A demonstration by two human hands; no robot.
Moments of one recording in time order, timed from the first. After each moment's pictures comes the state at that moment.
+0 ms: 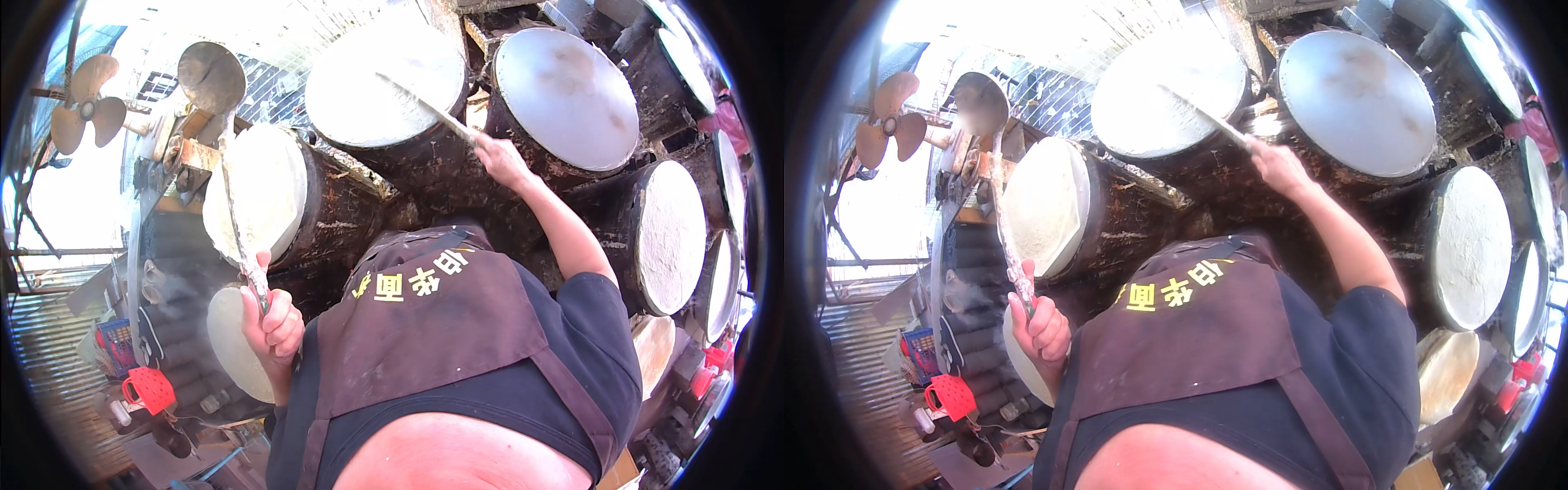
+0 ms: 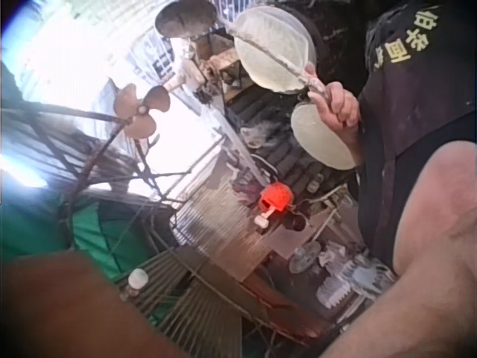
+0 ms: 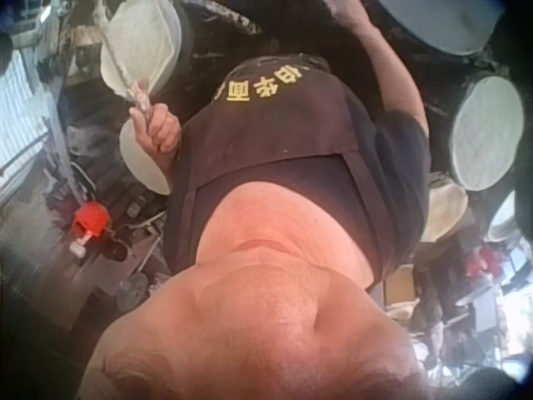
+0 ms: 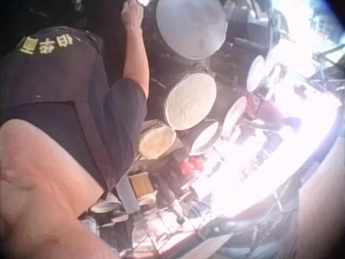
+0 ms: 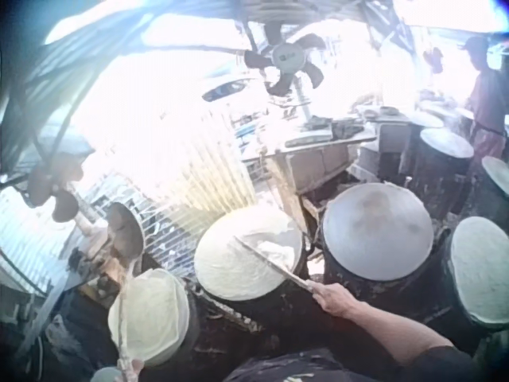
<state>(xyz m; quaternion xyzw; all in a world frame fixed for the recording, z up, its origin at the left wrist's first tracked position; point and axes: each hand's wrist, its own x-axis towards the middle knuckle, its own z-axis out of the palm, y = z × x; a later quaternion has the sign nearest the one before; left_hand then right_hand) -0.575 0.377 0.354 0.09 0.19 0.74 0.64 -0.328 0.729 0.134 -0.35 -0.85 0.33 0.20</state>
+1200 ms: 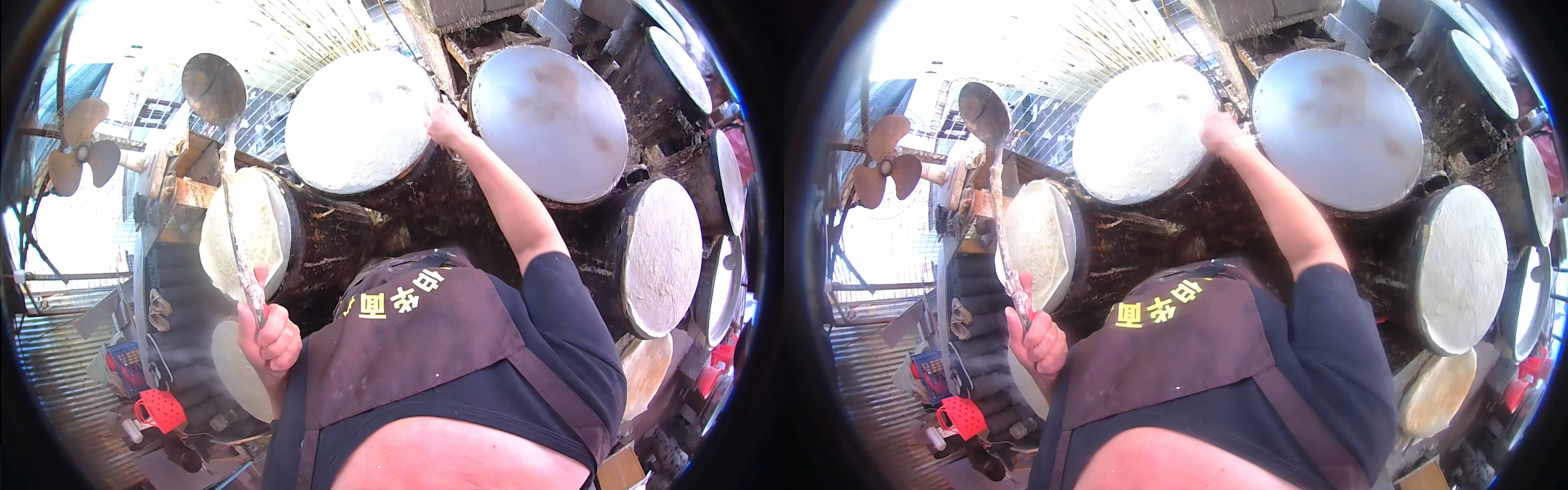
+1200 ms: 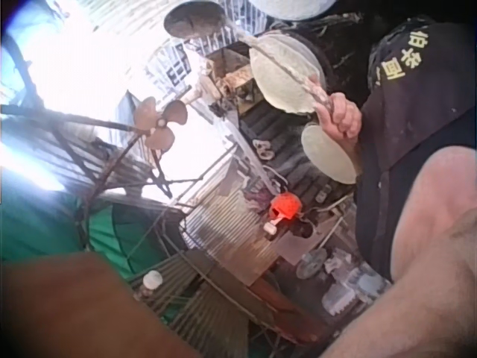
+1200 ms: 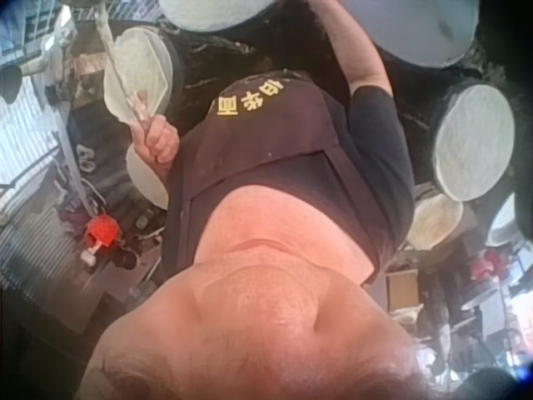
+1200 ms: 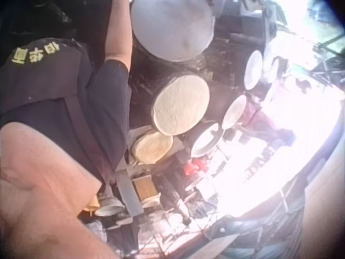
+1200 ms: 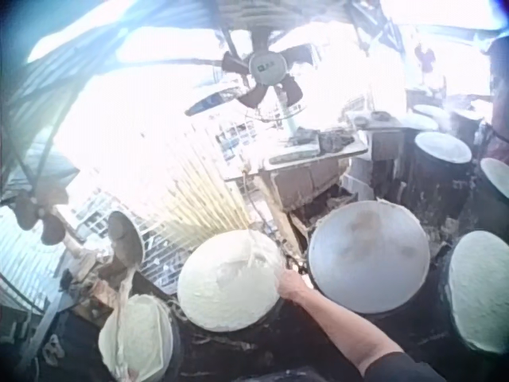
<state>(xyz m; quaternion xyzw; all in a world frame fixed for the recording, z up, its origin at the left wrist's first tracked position) -0.561 0.458 0.365 0.08 0.14 0.71 0.69 -0.409 0.851 0.147 -0.43 -0.81 0.33 0.21</state>
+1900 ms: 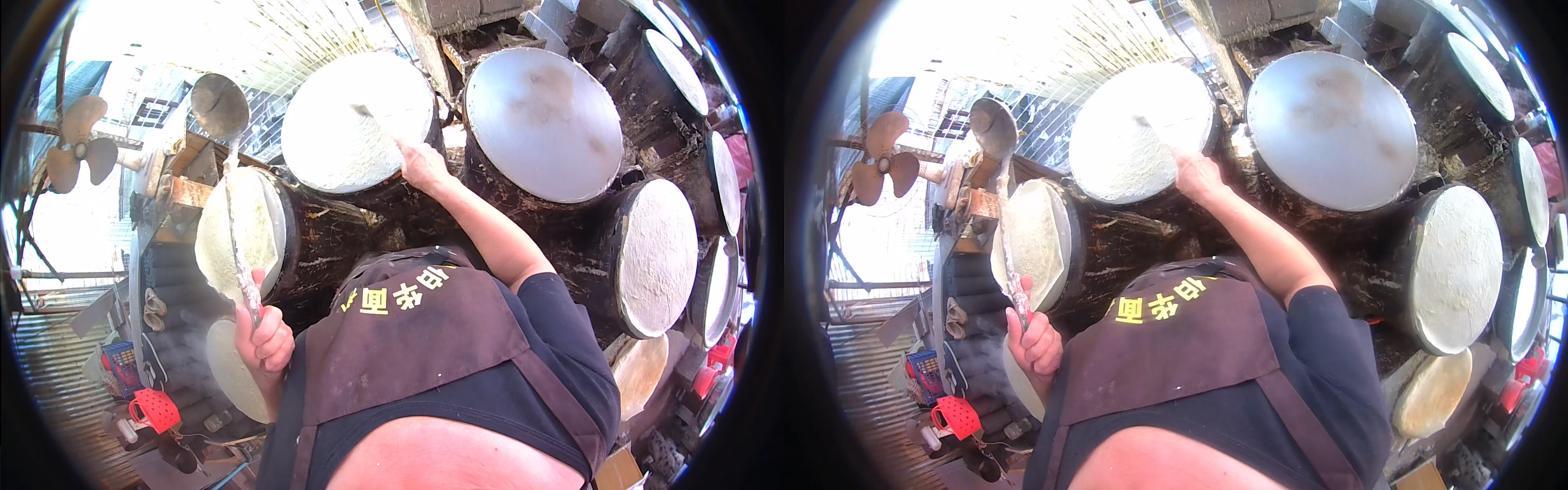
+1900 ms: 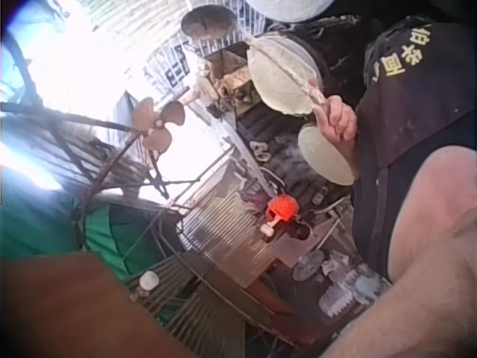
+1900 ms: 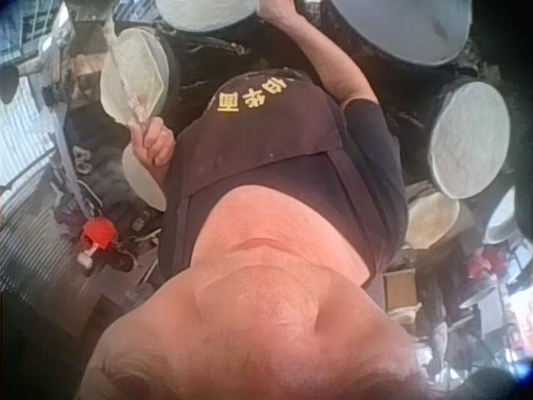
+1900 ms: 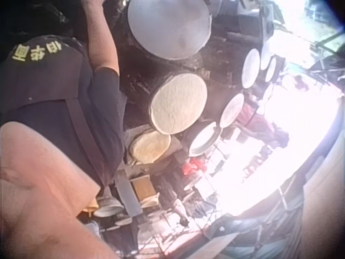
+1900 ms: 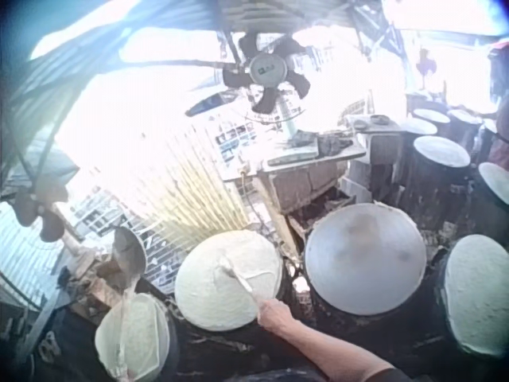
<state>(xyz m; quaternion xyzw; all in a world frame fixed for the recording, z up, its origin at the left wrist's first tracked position) -0.562 0.442 0.359 0.06 0.17 0.72 0.67 -0.425 0.769 0.165 -0.41 -0.83 0.33 0.17</state>
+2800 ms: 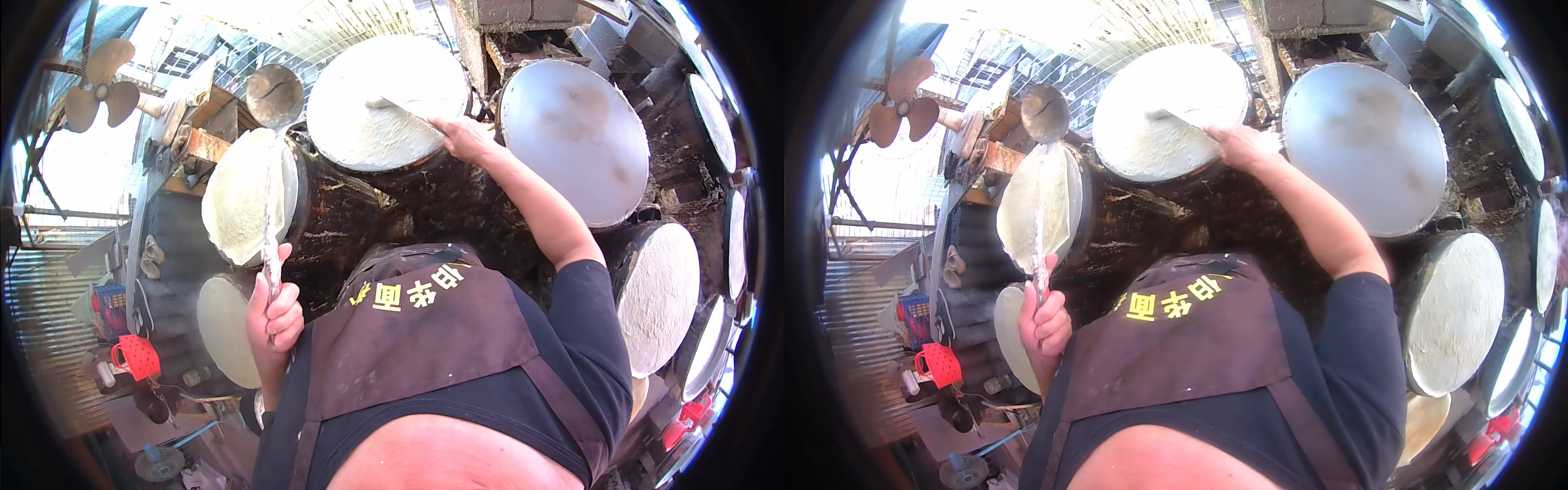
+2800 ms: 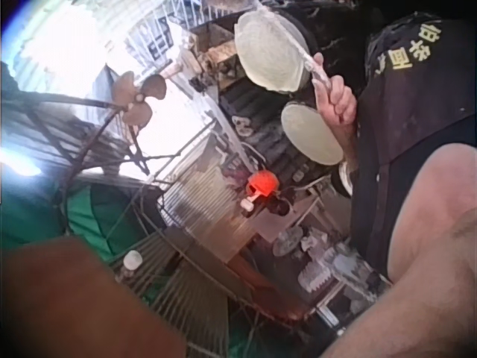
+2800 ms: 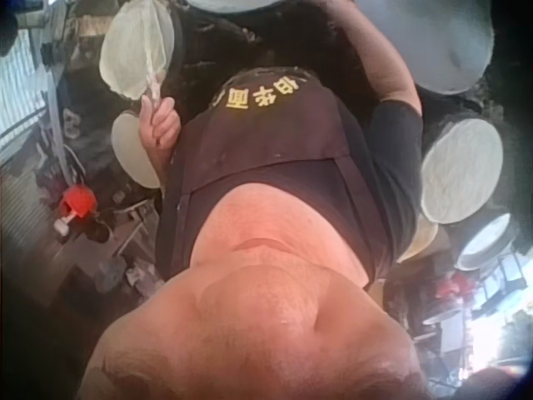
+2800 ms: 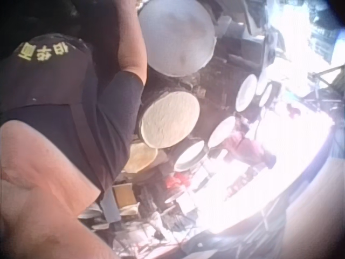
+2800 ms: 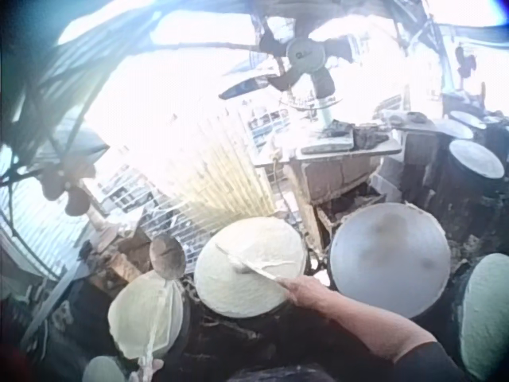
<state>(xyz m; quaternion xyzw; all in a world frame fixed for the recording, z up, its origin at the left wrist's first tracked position) -0.530 0.439 0.354 -0.01 0.24 0.75 0.61 -0.400 0.827 0.164 -0.24 -0.92 0.27 0.15</state>
